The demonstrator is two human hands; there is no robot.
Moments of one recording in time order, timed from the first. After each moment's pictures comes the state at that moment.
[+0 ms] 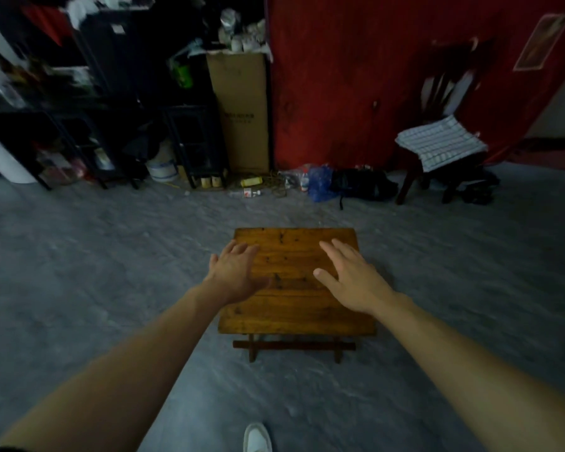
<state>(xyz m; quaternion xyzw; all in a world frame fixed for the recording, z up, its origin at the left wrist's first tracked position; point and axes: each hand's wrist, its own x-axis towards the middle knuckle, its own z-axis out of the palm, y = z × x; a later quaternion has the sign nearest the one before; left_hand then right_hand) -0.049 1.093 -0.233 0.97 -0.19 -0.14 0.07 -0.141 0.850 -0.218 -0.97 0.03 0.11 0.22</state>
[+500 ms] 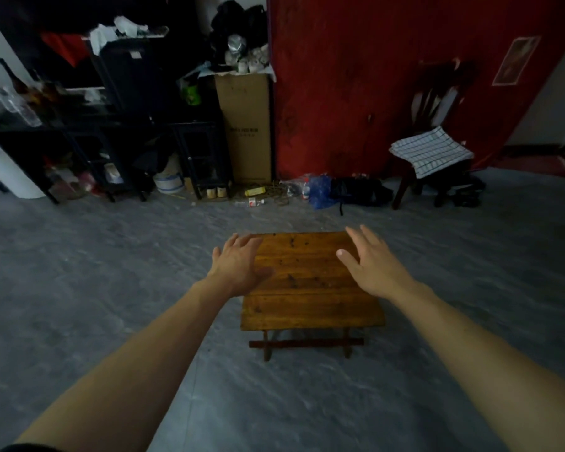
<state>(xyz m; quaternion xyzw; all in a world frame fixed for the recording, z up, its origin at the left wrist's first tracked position) -0.080 1.172 -0.157 0.97 -0.21 -0.11 0.10 -0.183 0.910 -0.141 -0.97 0.11 0.05 0.23</state>
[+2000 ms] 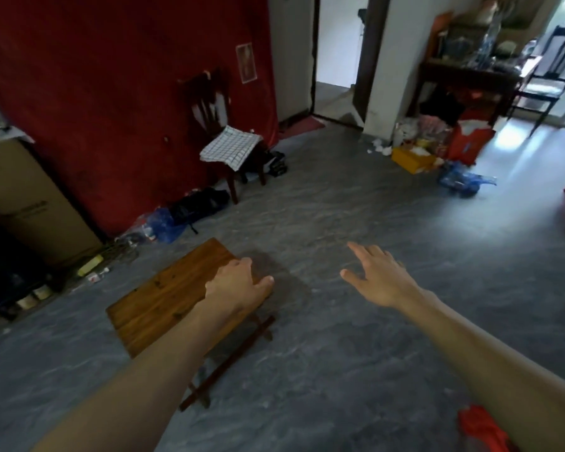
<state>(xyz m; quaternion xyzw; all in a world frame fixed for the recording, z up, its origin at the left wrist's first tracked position) -0.223 1.002 -0.148 0.86 -0.47 -0.19 0.06 -0.479 0.860 -0.142 -0.87 0.47 0.00 0.18</state>
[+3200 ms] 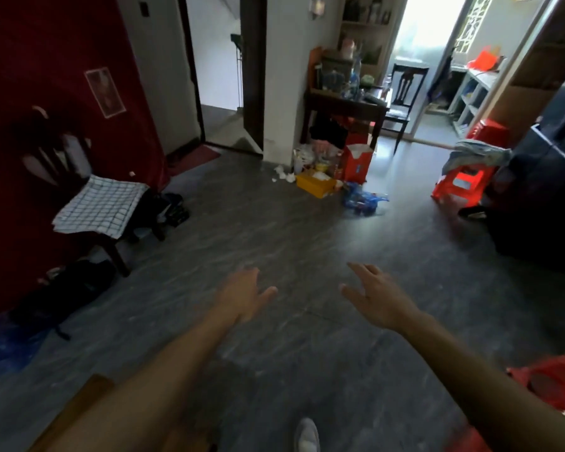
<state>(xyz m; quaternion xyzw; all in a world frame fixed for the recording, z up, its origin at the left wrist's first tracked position) -0.142 0.549 -0.166 0.70 -0.68 -0.21 0.06 -0.424 0.553 -0.113 -0.76 0.63 -0.04 0.18</state>
